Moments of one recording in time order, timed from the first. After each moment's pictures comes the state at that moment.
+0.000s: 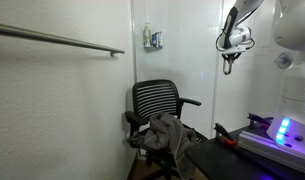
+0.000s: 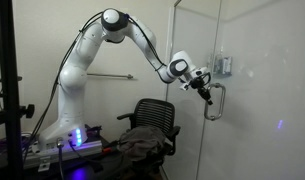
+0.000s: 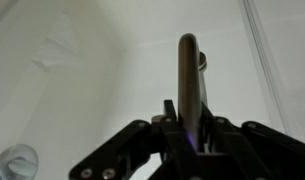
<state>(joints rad) -0.15 0.39 -0.55 -1.96 -0.24 2.92 0.43</state>
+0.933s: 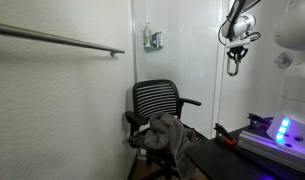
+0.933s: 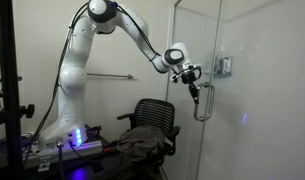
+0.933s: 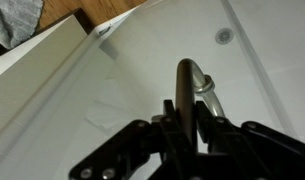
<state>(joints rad) -0.14 0.19 -0.53 -2.06 -0.34 2.54 0.56</state>
